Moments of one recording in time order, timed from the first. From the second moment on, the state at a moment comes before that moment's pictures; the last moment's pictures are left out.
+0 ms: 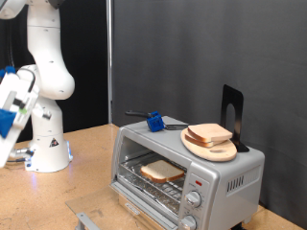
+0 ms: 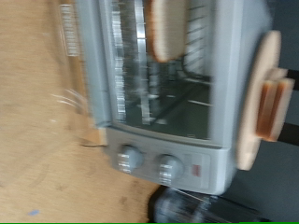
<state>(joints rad) -1.26 -0.01 0.50 -2.34 1.03 1.73 -0.25</state>
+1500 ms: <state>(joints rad) -1.13 0.40 0.56 -2.45 0.94 2.30 -0.51</state>
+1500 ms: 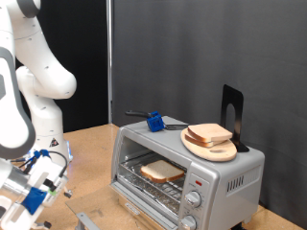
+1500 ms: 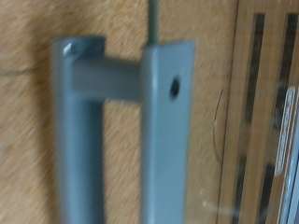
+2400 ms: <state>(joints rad) -1.18 0.26 0.62 -2.56 1.01 2.05 -0.55</state>
